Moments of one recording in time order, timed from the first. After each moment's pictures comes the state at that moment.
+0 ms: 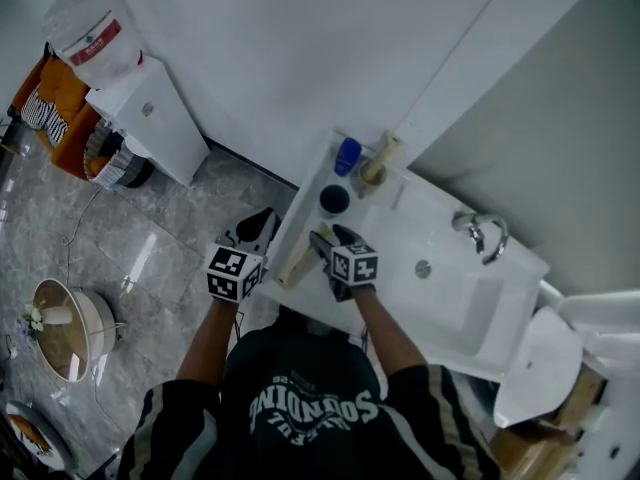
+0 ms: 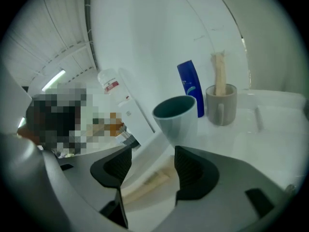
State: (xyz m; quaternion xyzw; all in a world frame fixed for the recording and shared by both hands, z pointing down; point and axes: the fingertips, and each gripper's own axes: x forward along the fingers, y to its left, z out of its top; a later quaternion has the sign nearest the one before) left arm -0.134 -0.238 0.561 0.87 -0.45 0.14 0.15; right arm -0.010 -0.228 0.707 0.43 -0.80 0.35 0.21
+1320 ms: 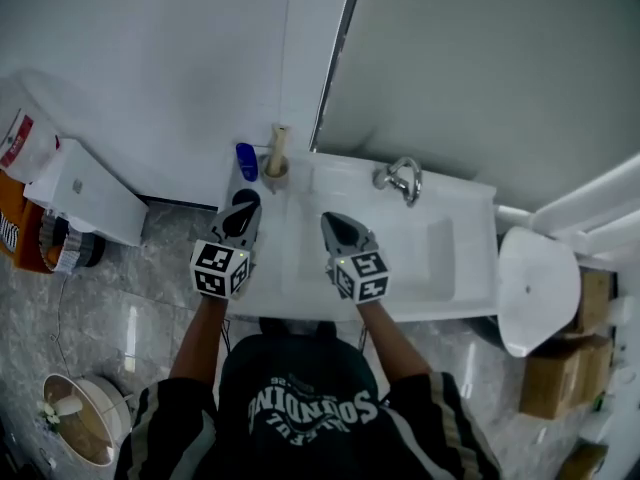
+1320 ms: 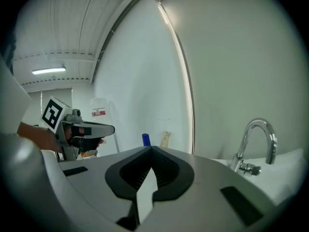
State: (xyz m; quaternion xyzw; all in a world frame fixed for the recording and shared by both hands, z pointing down) left arm 0.028 -0.230 0.507 0.94 -0.31 0.13 0.08; right arm 0.160 -0.172 0.528 0.61 -0.77 0.13 0.10
